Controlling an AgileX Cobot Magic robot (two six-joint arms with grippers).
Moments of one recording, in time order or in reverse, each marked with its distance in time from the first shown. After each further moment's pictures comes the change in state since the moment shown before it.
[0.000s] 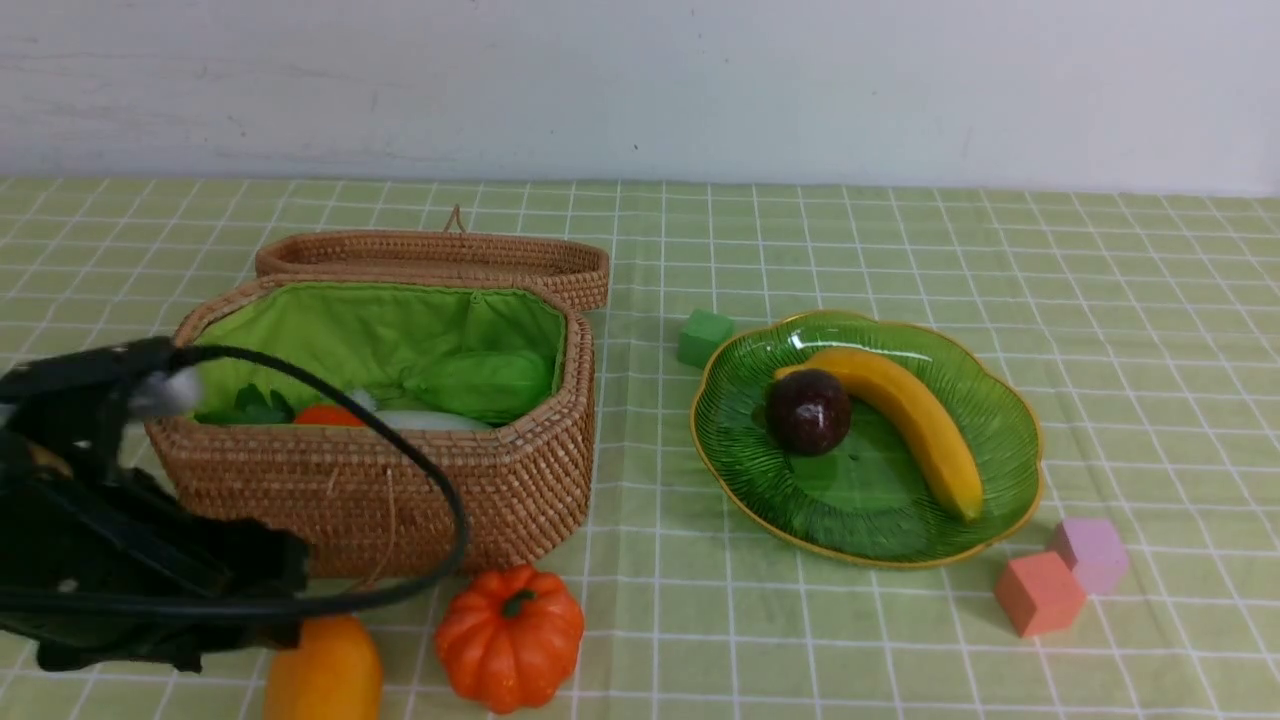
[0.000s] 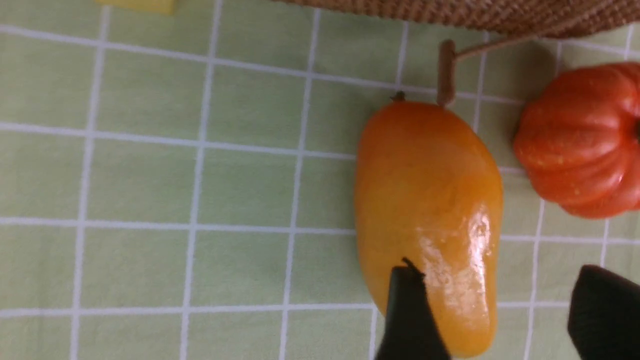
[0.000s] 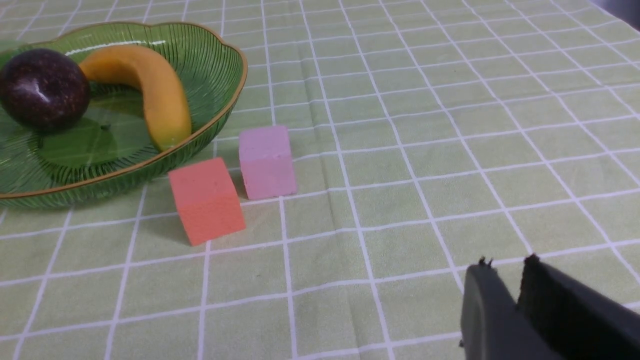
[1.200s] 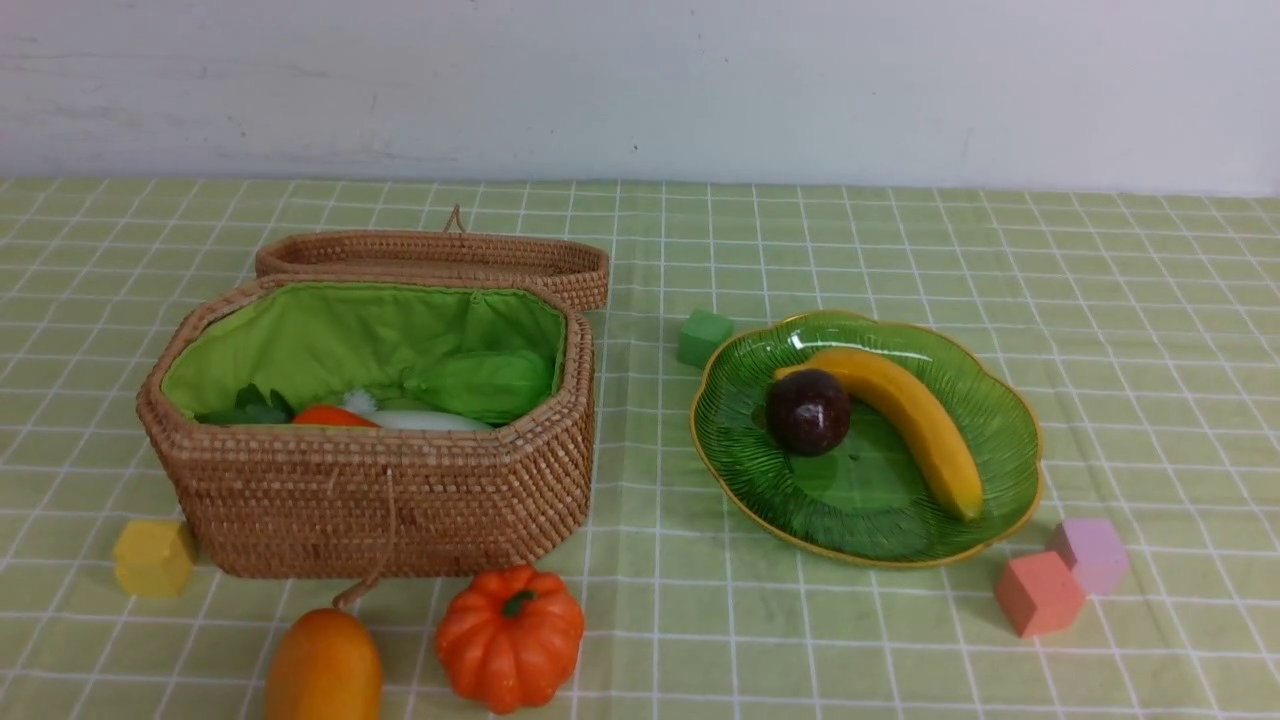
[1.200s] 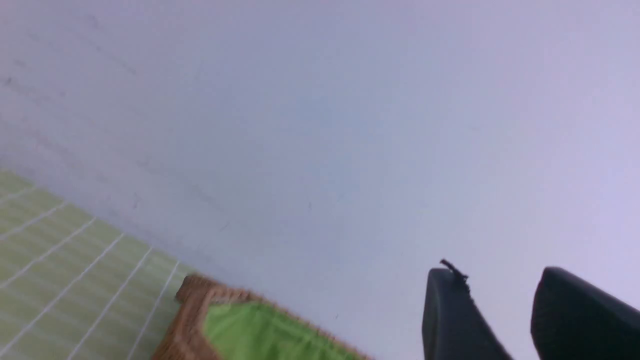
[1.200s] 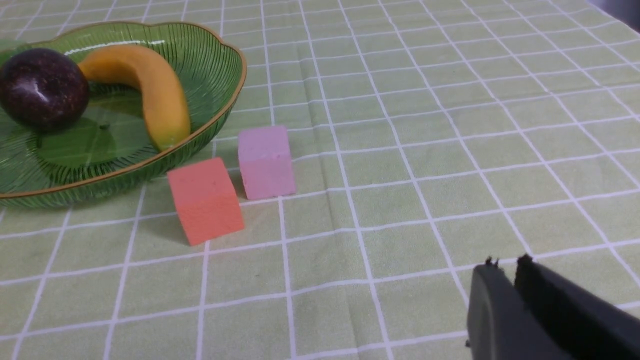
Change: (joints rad) right arm 0.000 0.000 0.000 -0.003 0.000 0.000; left arm 0.146 -1.219 0.732 0.163 -1.050 -0.417
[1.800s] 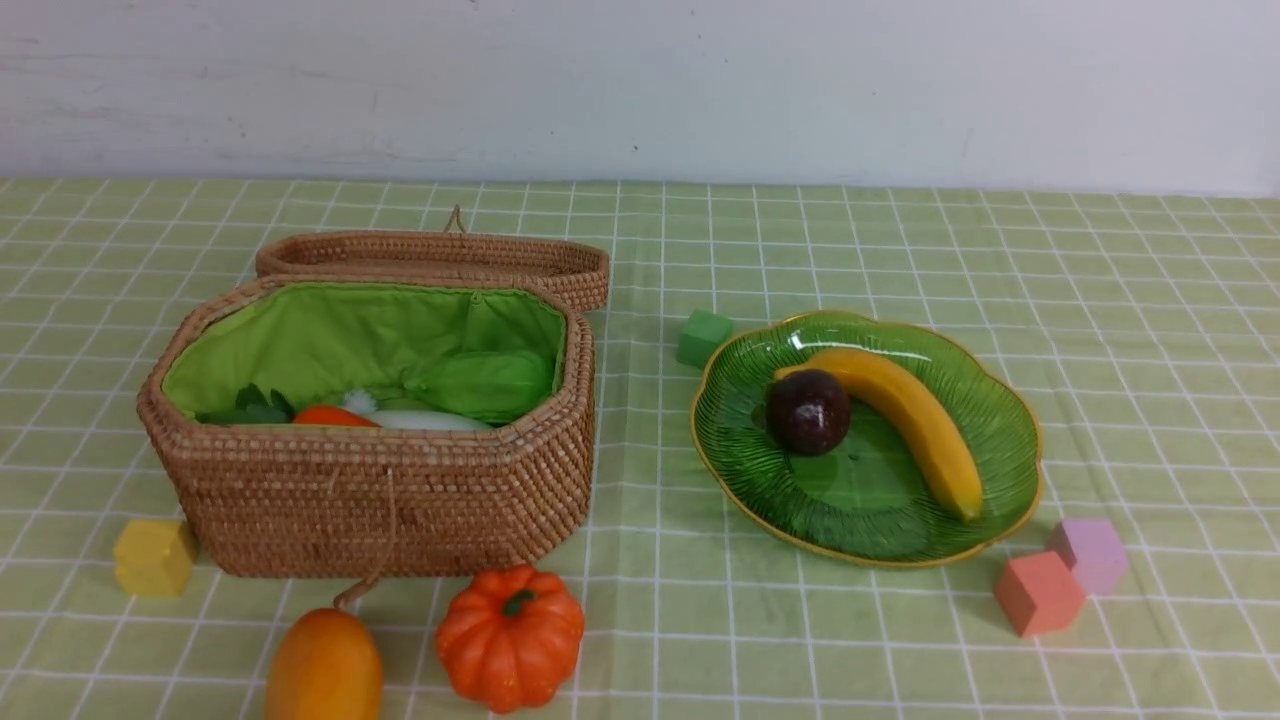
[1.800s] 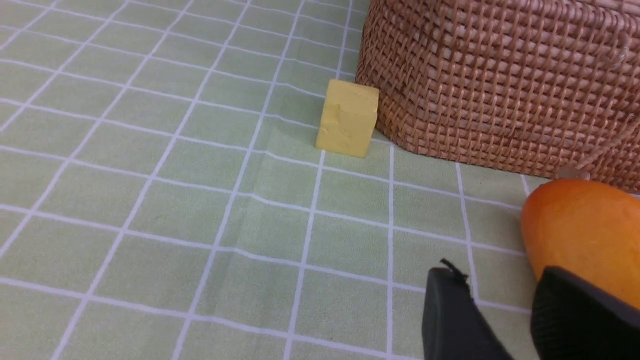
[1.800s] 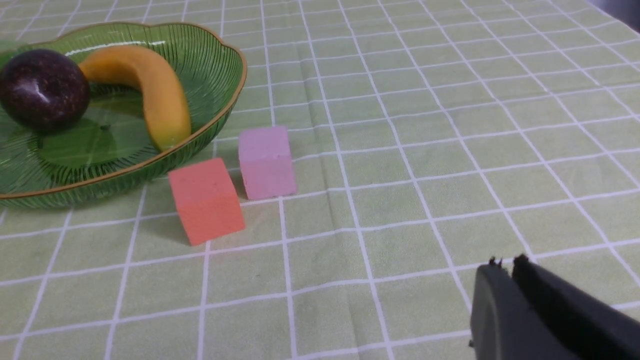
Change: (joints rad) right arm 0.000 0.000 0.000 -0.001 0.001 0.002; left arm 0.000 0.000 0.087 0.176 0.620 0.202
